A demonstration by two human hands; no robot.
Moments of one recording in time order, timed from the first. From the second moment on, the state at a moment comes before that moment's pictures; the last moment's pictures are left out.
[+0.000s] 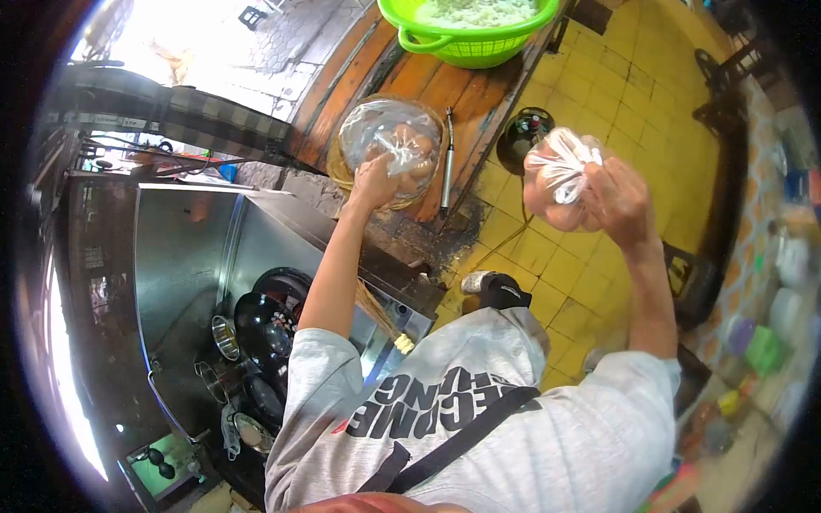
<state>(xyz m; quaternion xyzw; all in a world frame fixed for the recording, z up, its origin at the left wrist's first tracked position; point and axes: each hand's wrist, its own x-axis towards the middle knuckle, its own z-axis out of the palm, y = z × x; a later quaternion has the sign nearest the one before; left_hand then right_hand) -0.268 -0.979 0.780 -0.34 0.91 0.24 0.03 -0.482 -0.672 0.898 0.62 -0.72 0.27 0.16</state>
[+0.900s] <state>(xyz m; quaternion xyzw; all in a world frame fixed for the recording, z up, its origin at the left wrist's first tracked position) -0.290 -1.020 0.739 -0.43 0.89 -0.01 0.11 -0.487 -0.649 0.885 0.61 -0.73 0.27 0.13</state>
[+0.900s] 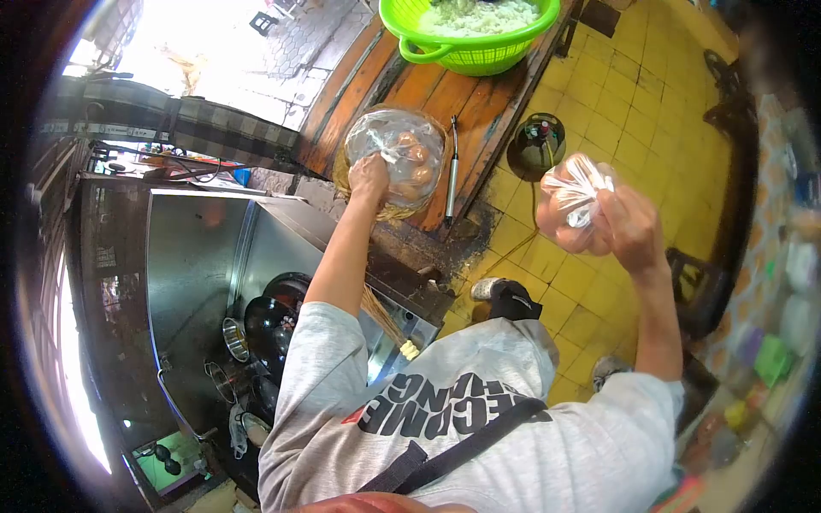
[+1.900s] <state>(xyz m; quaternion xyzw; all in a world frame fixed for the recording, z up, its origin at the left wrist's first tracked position) -0.236 -1.012 0.768 -0.35 0.84 0.40 -0.04 -0.478 -0.713 0.888 0.70 -0.65 0.29 0.07</state>
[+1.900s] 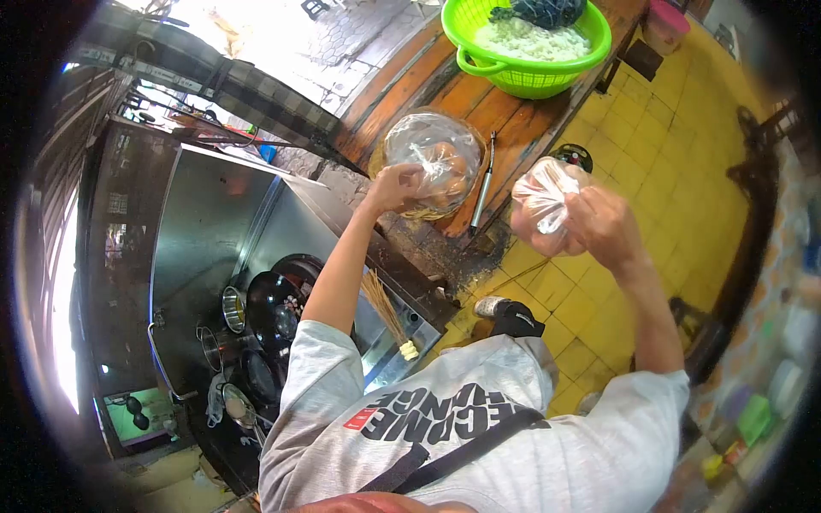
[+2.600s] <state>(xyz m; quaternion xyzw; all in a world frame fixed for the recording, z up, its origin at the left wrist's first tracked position) -0.267 -0.987 0.773 -0.33 0.92 0.09 0.17 -0.451 -0.906 0.872 0.77 -0.55 0.32 0.00</state>
